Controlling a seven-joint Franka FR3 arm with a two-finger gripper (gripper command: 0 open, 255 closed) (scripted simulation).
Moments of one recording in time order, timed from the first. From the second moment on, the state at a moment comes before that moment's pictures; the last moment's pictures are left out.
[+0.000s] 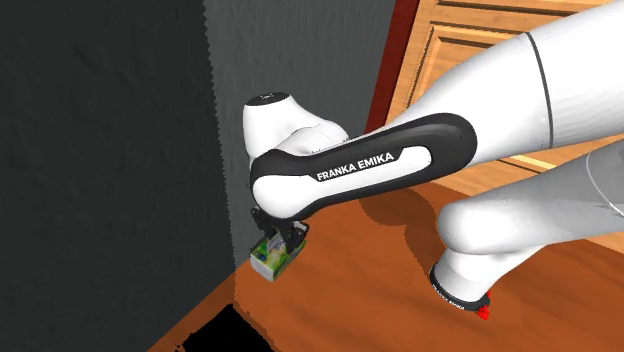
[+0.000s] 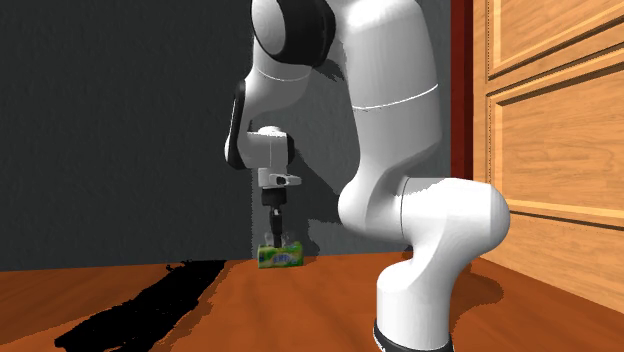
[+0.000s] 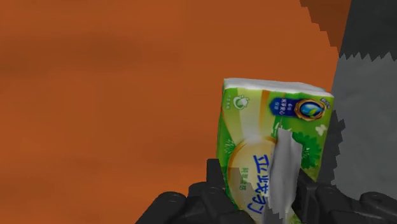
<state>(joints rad) -0.64 -0.52 1.26 -2.43 0.54 2.09 1.62</state>
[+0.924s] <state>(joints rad) -0.60 -0.64 1.13 -2.35 0.56 1.90 1.56</state>
